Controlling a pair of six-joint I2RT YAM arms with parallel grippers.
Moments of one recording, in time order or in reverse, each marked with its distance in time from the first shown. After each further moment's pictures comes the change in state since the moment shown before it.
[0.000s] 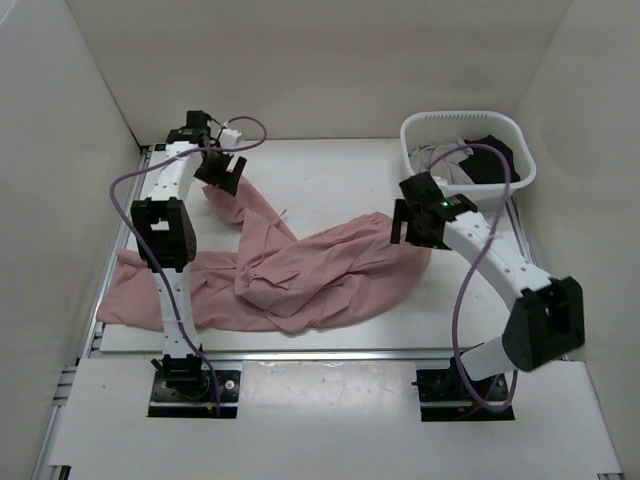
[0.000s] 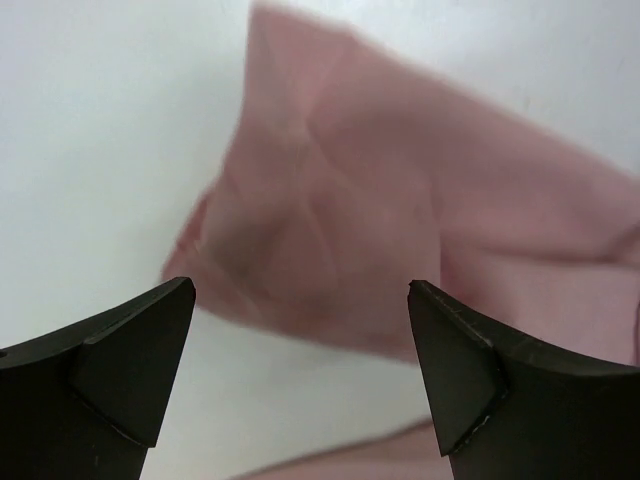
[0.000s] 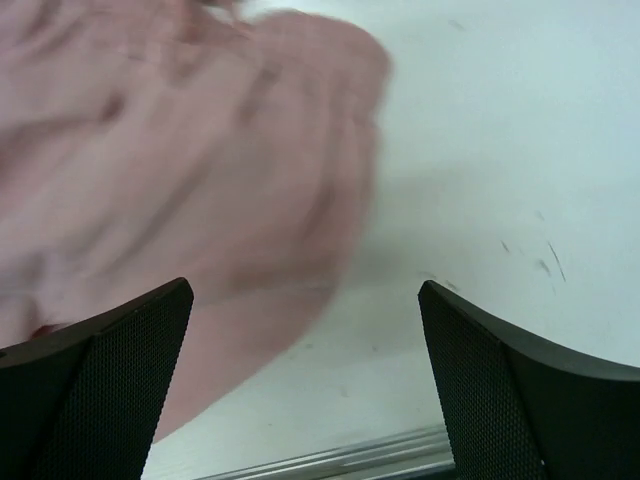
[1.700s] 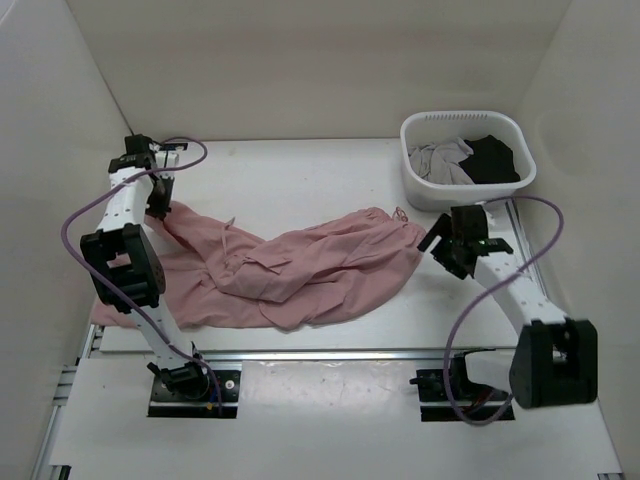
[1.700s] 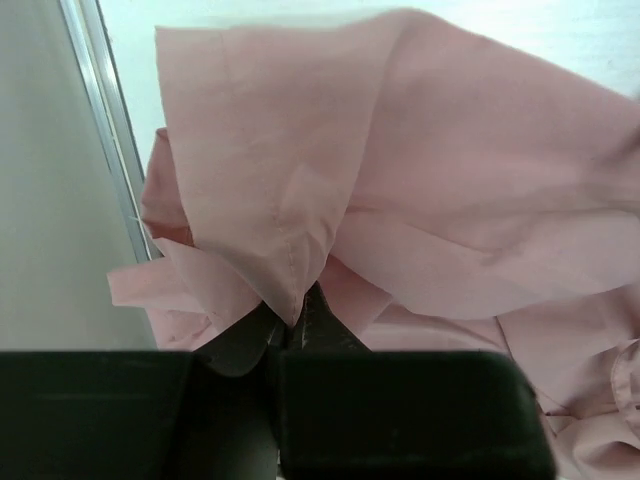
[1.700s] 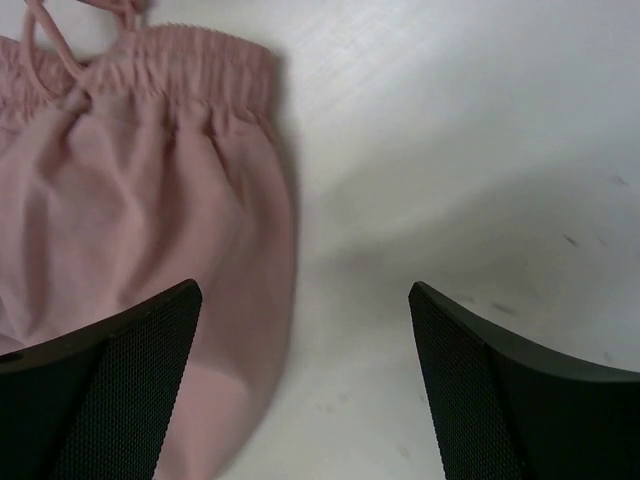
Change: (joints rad) left arm 0.210 -0.426 -0.513 0.103 -0.256 -0.126; right arm -0.338 -0.327 -0.480 0.305 -0.185 0.259
